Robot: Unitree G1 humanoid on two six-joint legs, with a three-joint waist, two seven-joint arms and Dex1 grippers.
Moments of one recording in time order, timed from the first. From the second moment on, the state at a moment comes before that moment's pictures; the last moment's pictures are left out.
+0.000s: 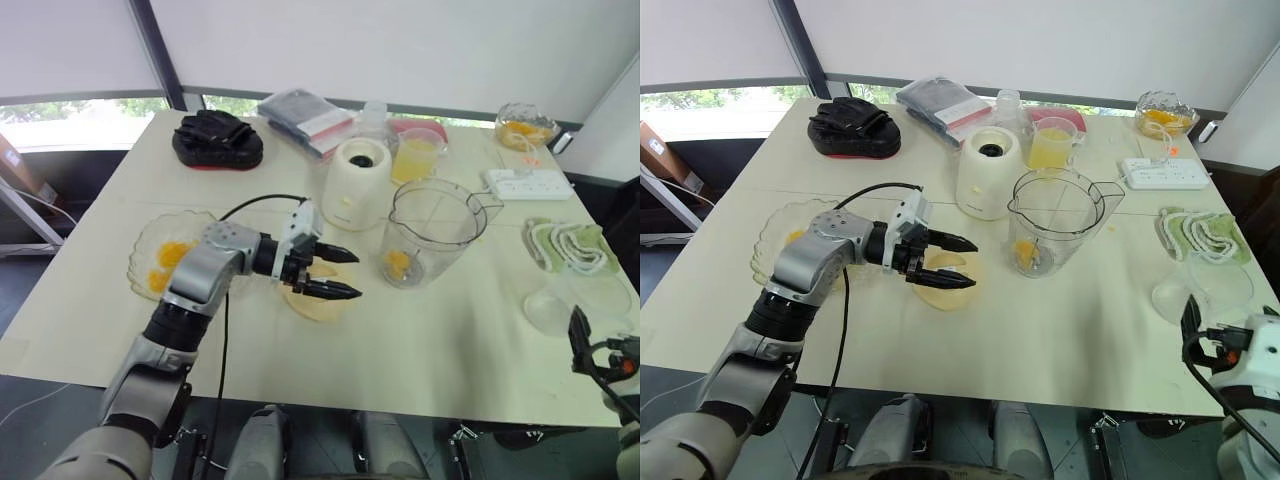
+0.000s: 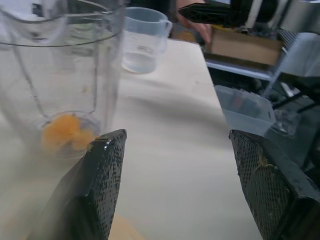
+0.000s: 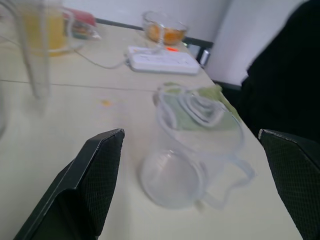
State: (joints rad) left arm -0.66 0.37 -0.26 0.04 -0.33 0.53 -1.33; right arm 0.57 -0.23 -0.66 -0.64 0.32 0.31 0.11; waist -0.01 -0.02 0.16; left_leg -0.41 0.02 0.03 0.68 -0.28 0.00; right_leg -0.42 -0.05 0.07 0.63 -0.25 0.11
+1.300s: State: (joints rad) left arm -0.58 0.46 -0.30 -0.18 -0.40 0.56 -1.22; right arm 0.30 -0.30 -0.72 -0.16 0.33 0.28 0.08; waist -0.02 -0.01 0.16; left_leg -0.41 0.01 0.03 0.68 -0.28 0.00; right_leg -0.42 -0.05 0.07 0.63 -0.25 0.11
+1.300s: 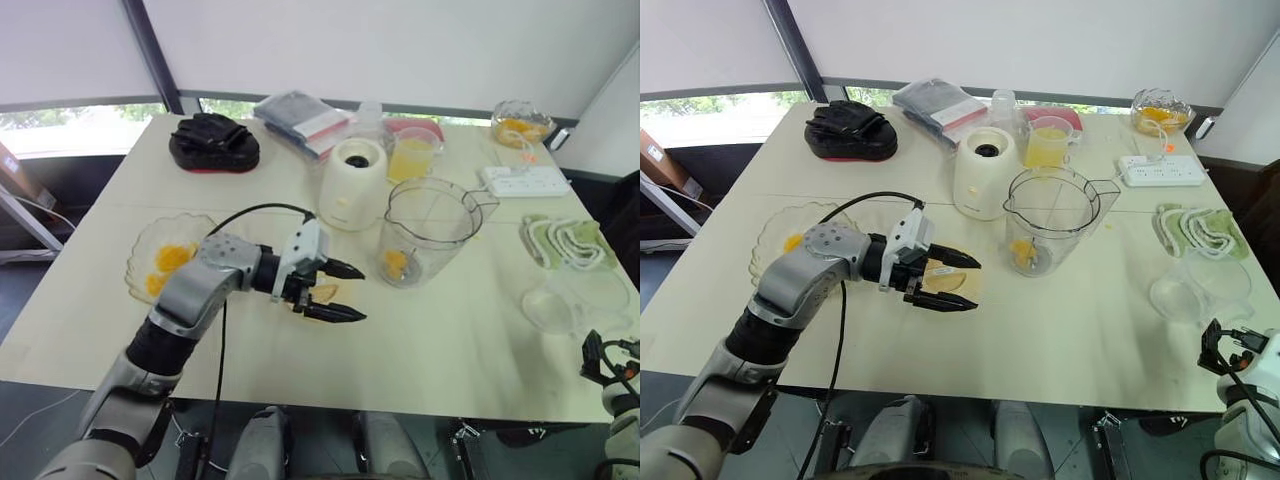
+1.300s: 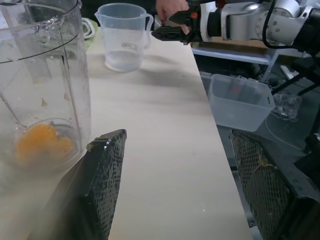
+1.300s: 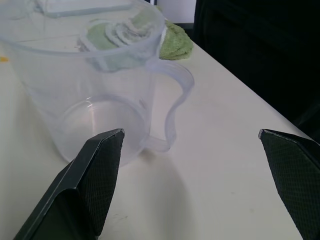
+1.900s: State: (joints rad) left arm -0.56 0.49 -0.30 -0.22 -0.43 0.58 -1.18; right arm 0.20 -0.35 -0.72 -0.01 0.32 0.24 0.06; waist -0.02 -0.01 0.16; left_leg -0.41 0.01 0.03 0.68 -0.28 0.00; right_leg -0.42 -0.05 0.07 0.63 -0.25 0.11
